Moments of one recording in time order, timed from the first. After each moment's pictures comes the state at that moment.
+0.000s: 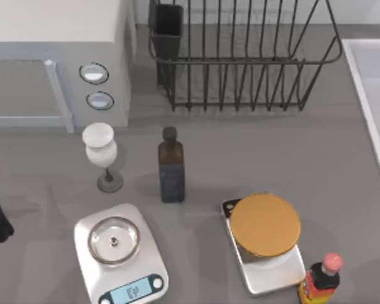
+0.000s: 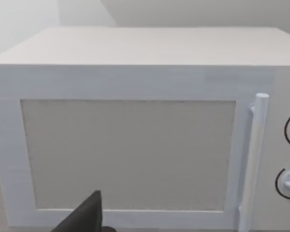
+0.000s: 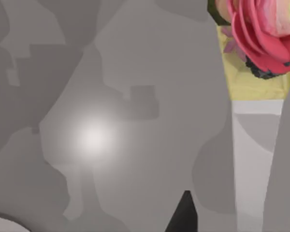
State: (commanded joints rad) left arm 0.00 0.00 0.00 0.00 0.00 0.00; right arm -0.53 1.35 0.94 -1.14 -0.02 -0.86
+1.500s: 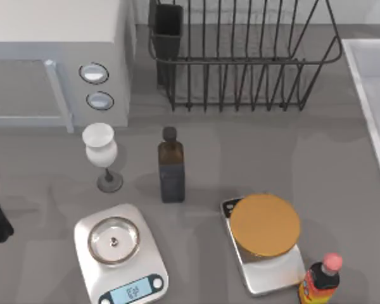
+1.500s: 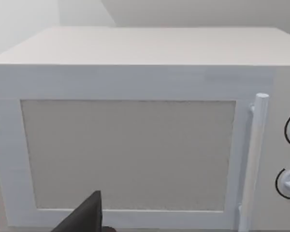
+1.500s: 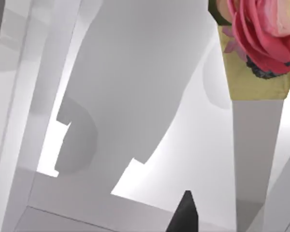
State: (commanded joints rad) left arm 0.00 0.00 0.00 0.00 0.00 0.00; right arm -0.20 2.63 2.73 -1.67 -0.01 -0.52
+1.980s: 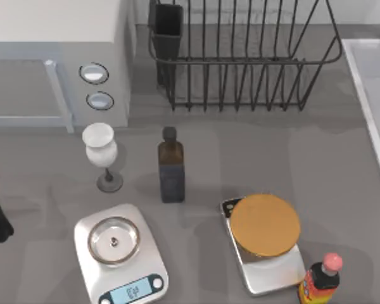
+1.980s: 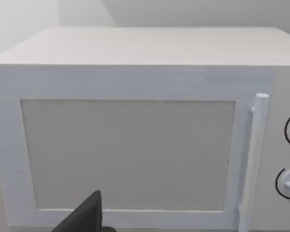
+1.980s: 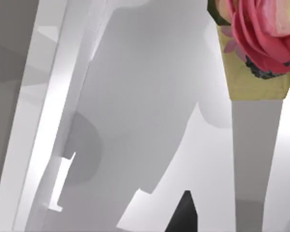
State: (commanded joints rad) left arm 0.00 0.00 0.00 0.00 0.00 0.00; right arm -0.15 2.75 2.90 -1.71 0.00 -0.46
